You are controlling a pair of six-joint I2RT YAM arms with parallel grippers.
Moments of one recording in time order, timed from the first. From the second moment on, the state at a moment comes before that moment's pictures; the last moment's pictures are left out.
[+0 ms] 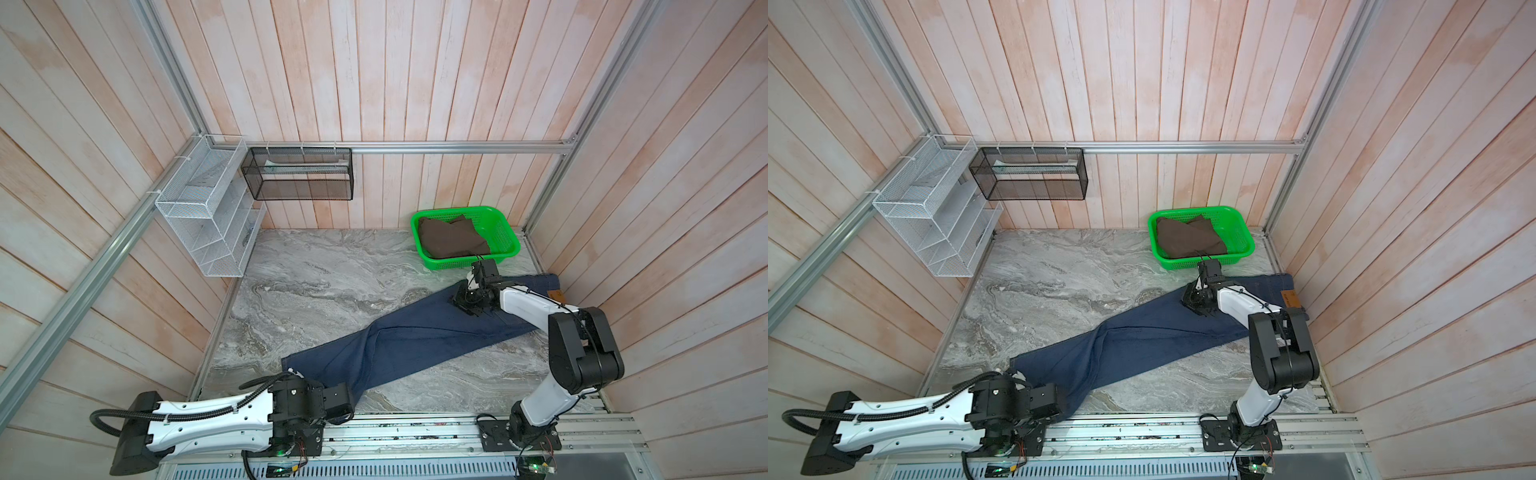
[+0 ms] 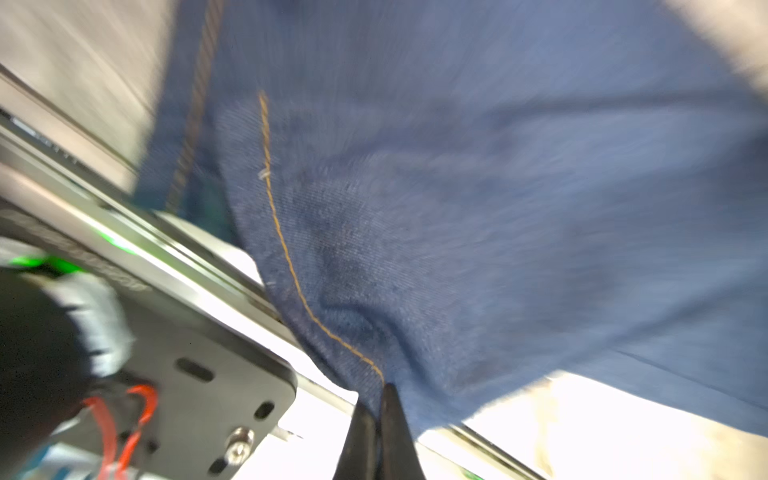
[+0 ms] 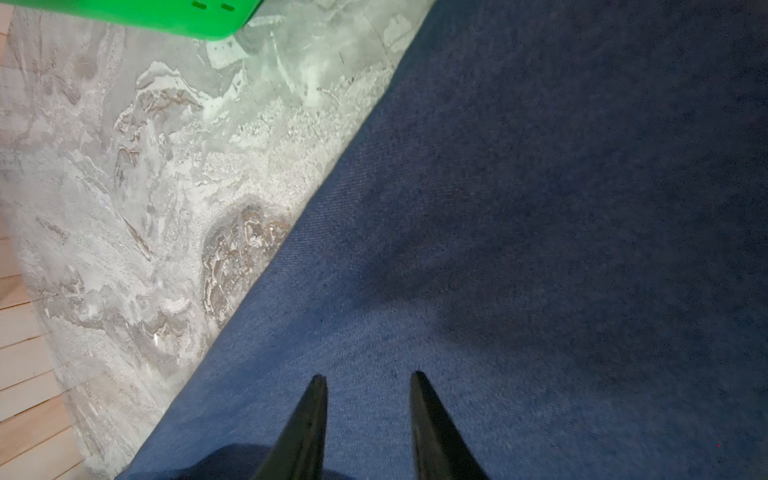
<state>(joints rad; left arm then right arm) -1.34 0.77 0.59 -1.28 -0.31 -2.08 0.22 1.67 0.98 -0.36 -0.27 0.68</state>
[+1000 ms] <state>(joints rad) -0.79 0.62 0.77 -1.50 -0.59 -1.89 0.04 1.64 0.87 -0.39 -0.26 0.61</state>
